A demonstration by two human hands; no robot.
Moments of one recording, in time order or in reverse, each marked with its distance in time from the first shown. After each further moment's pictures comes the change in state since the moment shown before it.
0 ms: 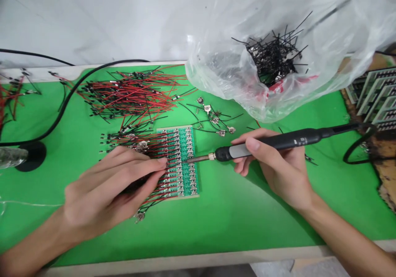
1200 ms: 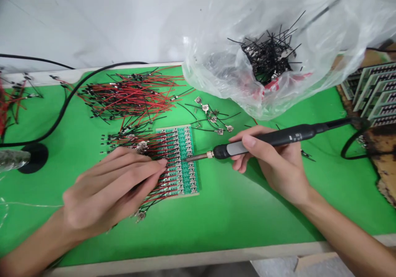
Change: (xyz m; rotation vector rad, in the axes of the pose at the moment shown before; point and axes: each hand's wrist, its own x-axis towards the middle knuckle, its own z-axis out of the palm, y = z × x) left_hand 0.000 -0.001 -0.002 0.090 -0.011 0.097; right_hand 0.000 -0.001 0.002 0.000 0.002 -0.008
